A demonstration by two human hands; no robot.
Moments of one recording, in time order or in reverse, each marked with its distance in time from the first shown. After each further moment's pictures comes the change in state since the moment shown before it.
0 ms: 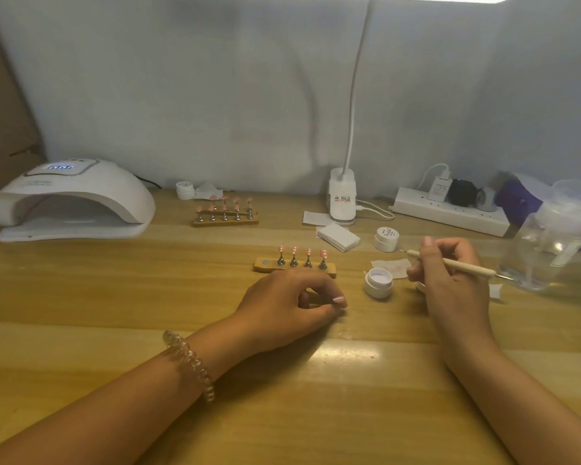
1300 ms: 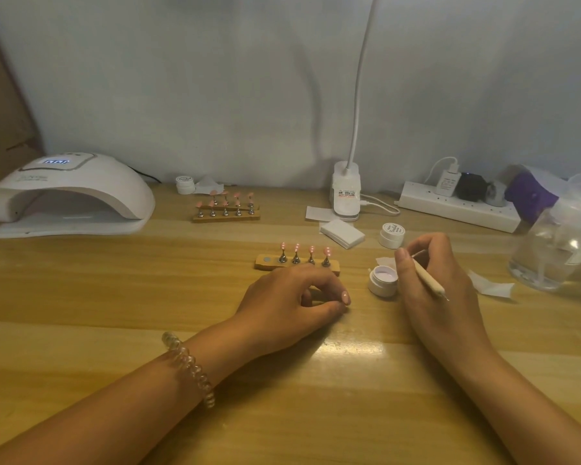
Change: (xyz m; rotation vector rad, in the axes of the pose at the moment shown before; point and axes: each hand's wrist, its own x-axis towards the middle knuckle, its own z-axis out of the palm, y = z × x) left_hand -0.001 0.002 0.000 0.032 0.013 -0.015; right_hand -0.007 0.000 0.004 -0.385 -0.221 -0.263
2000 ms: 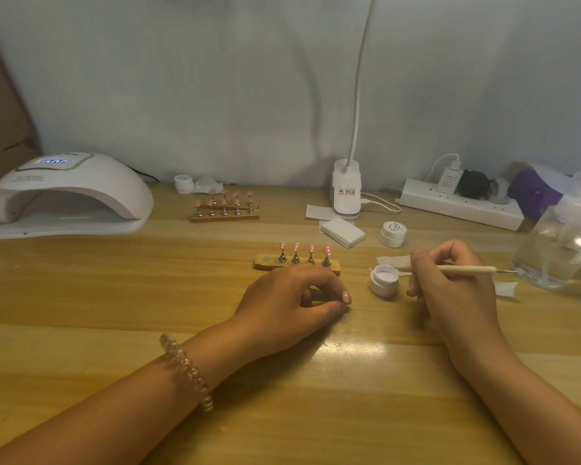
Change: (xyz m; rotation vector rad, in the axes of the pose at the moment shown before) left_hand 0.001 0.000 0.001 0.009 0.005 -0.002; right_hand 0.005 0.000 -0.004 0.358 0.110 0.356
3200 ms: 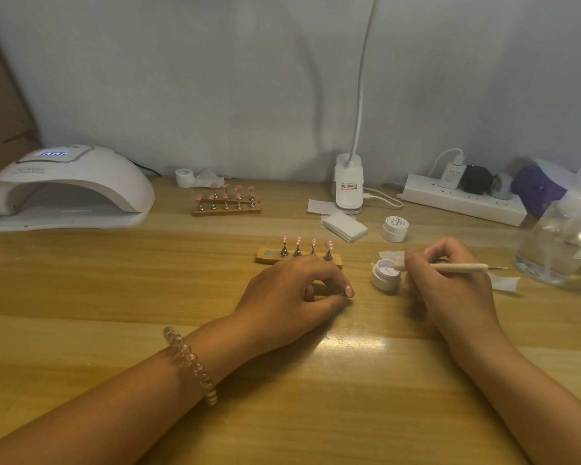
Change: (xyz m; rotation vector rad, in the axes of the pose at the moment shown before) left_hand -0.001 0.001 0.001 0.028 0.028 0.049; right_hand -0.001 0.001 0.000 -0.078 -0.053 0.030
